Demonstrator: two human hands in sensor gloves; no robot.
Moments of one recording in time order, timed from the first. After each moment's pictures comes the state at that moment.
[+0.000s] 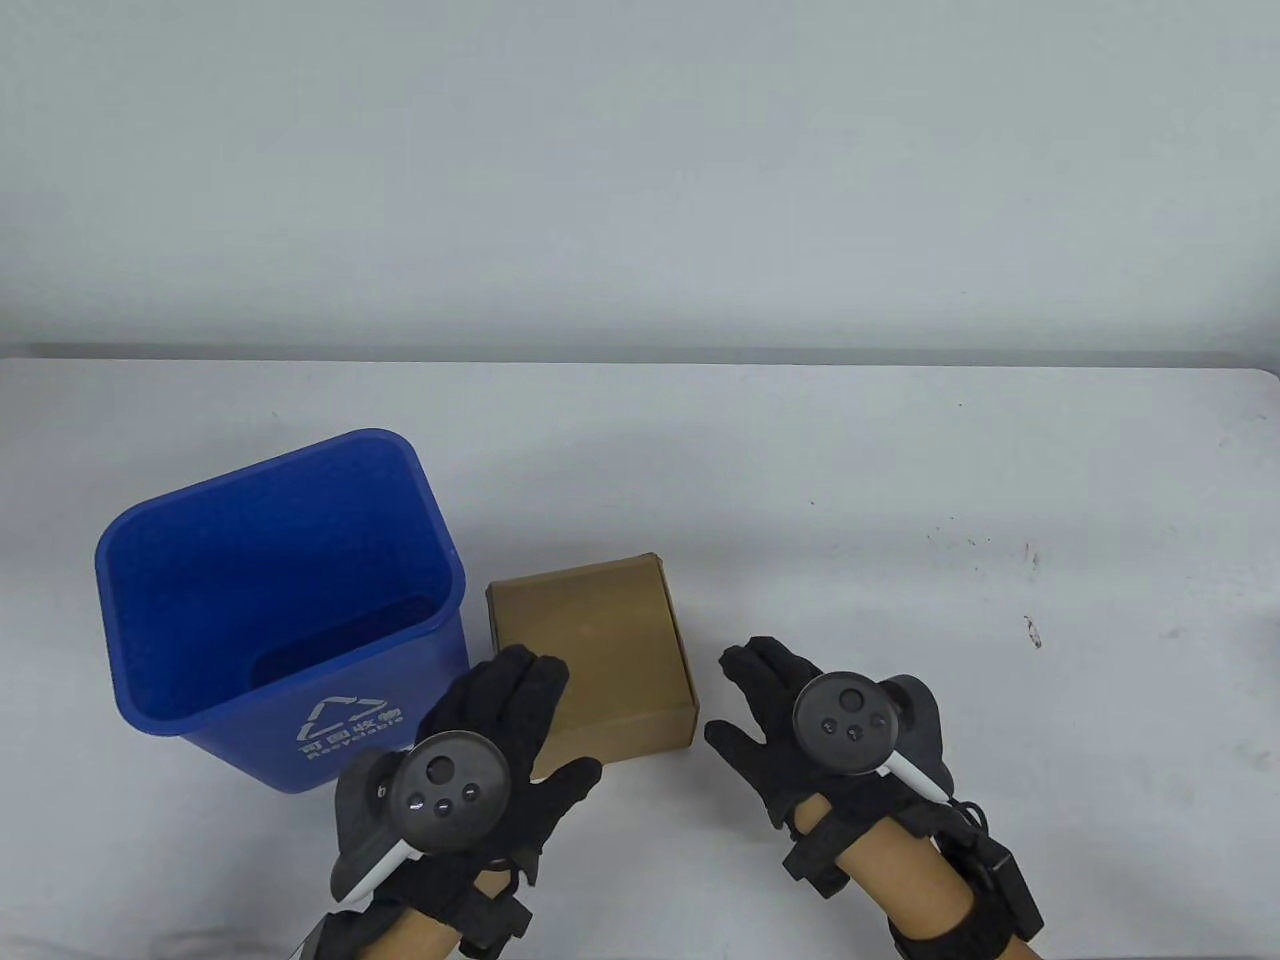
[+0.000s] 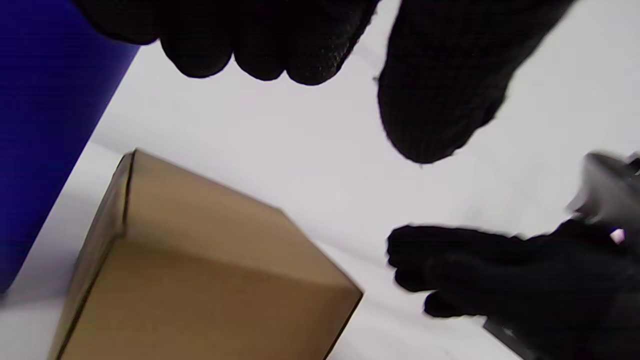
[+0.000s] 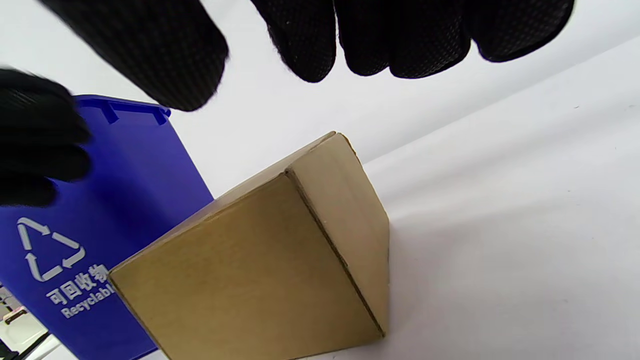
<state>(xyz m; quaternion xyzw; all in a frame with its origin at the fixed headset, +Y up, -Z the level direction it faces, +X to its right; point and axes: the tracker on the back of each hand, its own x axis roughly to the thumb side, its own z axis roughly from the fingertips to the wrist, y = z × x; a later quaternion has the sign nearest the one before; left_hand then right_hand) -0.150 -0.632 -0.194 0.03 -0.13 0.24 0.96 0.136 -0.676 -0.251 0.22 0.02 0.93 0.28</state>
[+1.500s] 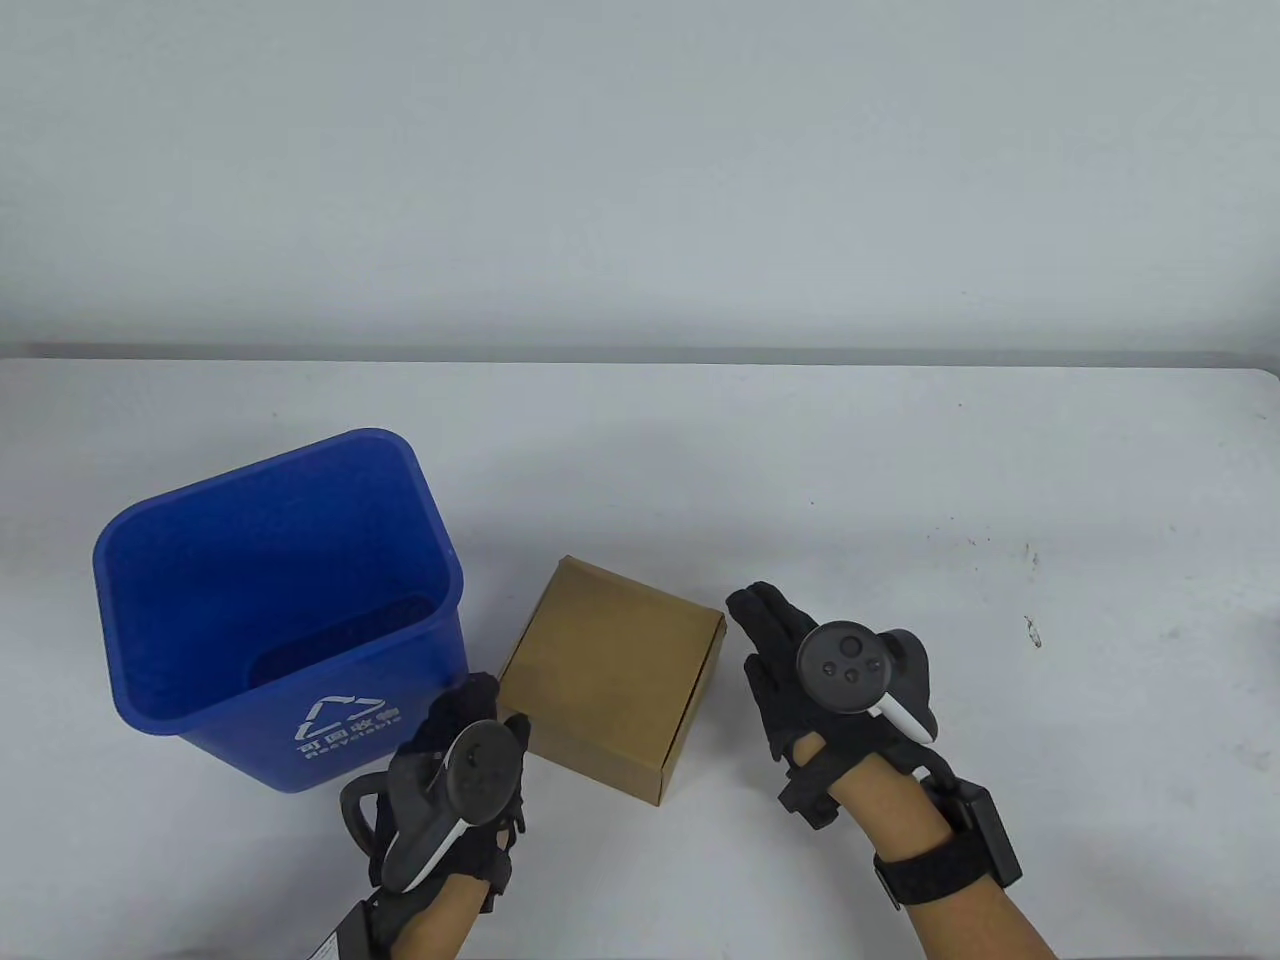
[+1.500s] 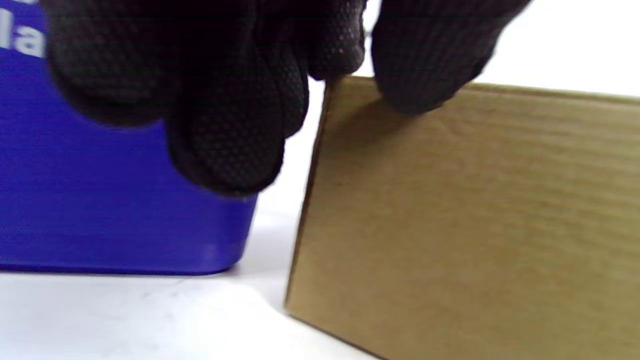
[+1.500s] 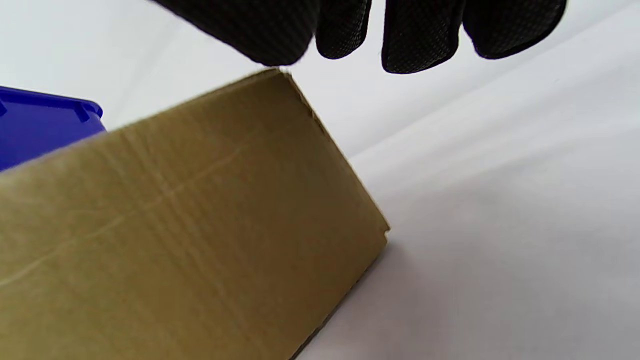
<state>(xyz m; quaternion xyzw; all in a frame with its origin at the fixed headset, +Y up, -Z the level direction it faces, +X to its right) -0.169 -0.703 -0.217 0.07 0.06 0.09 0.99 0.145 -0.721 -0.317 0.21 0.02 0.93 0.29</state>
